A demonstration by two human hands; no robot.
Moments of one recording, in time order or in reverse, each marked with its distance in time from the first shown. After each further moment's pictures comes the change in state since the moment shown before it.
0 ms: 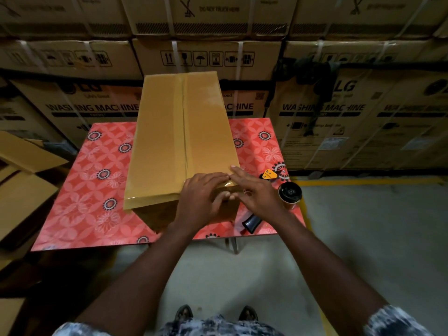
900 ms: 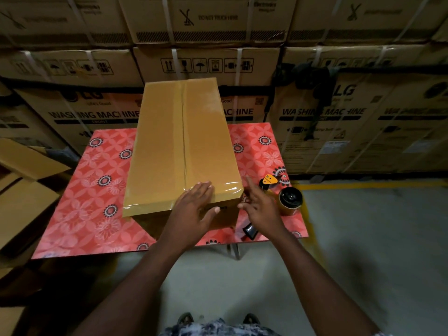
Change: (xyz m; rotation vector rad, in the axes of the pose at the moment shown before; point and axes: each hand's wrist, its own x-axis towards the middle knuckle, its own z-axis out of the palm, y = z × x) left_hand -0.022 -0.001 -0.030 -0.157 -0.259 -0.175; right_hand -0.024 0.011 0.021 0.362 0.147 0.351
